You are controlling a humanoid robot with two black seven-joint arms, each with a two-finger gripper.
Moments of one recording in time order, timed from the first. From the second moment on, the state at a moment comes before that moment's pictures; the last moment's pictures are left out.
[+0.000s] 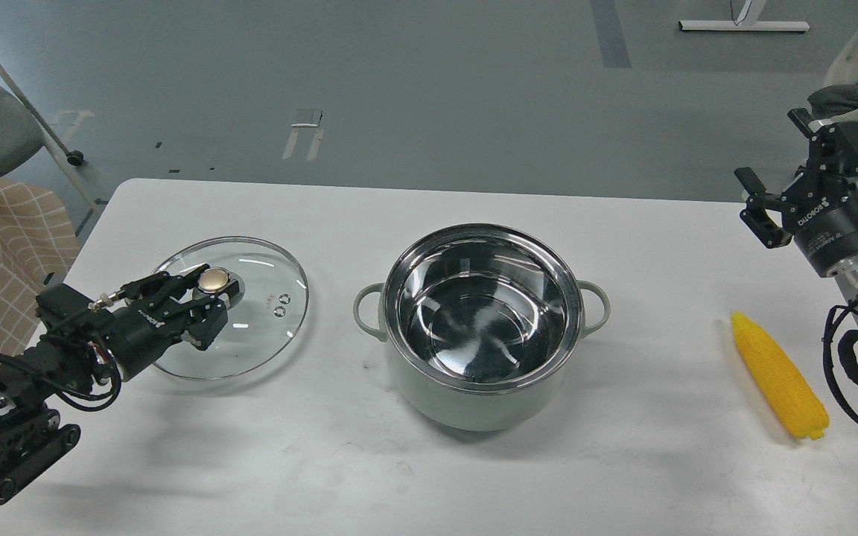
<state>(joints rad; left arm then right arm) -0.30 0.64 -0.71 -0.88 1.97 0.44 -0.49 0.57 -0.54 0.86 0.79 -0.46 0.46 0.49</state>
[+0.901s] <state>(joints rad) -0.29 0.63 -0.71 -0.86 1.97 0.44 -0.49 0.56 -0.54 0.86 0.80 -0.46 0.46 0.49</state>
